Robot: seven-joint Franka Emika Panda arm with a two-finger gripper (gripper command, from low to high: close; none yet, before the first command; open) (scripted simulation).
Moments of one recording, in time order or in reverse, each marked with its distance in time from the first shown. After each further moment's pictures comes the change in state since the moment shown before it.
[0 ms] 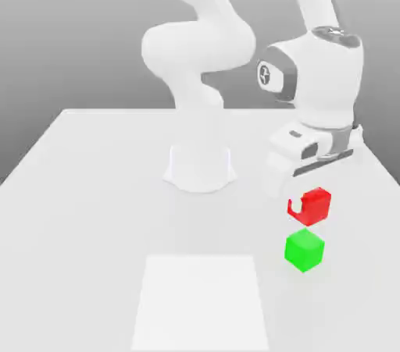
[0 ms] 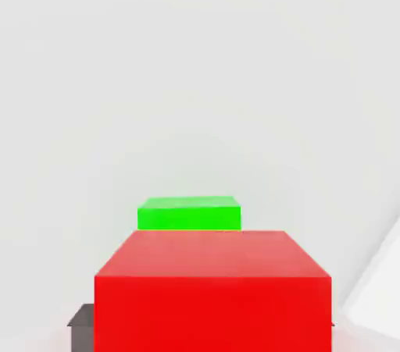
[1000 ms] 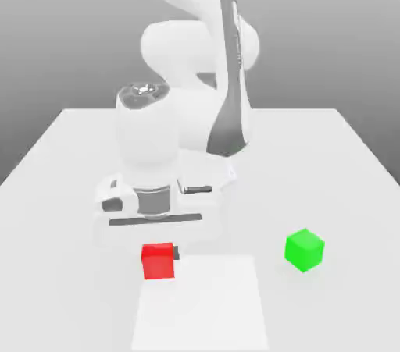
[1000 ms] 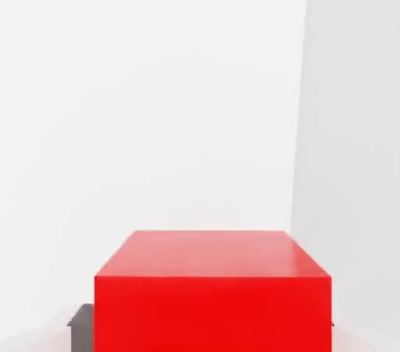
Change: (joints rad) arm -0.405 0.130 -0.352 0.063 0.087 0.055 -0.339
